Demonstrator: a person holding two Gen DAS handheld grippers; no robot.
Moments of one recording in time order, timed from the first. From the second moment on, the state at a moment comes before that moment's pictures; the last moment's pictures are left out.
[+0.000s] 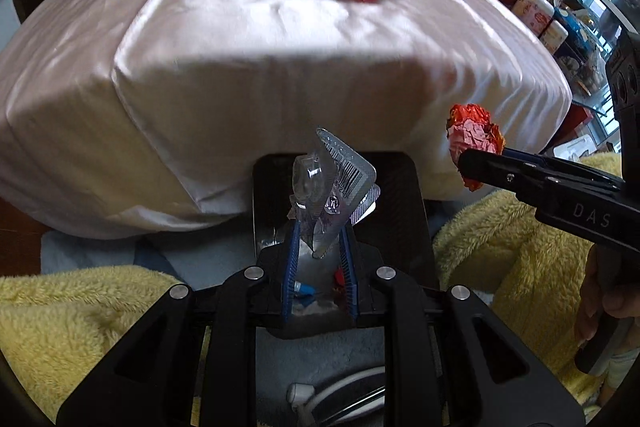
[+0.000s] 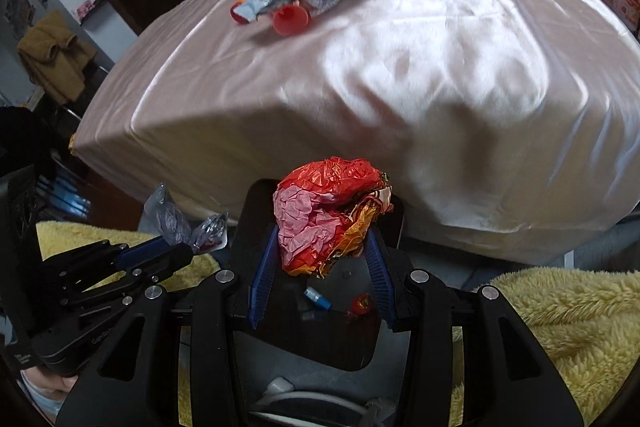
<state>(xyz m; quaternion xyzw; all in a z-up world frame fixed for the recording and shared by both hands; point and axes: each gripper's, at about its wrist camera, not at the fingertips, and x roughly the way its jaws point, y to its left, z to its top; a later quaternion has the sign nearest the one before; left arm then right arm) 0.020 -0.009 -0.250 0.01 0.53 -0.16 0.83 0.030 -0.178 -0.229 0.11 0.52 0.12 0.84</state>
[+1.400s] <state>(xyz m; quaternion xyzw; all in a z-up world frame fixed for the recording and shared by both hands) 0.048 0.004 -0.211 0.02 0.50 -0.12 0.86 0.056 -0.214 -0.187 0.16 0.48 0.09 0.85</state>
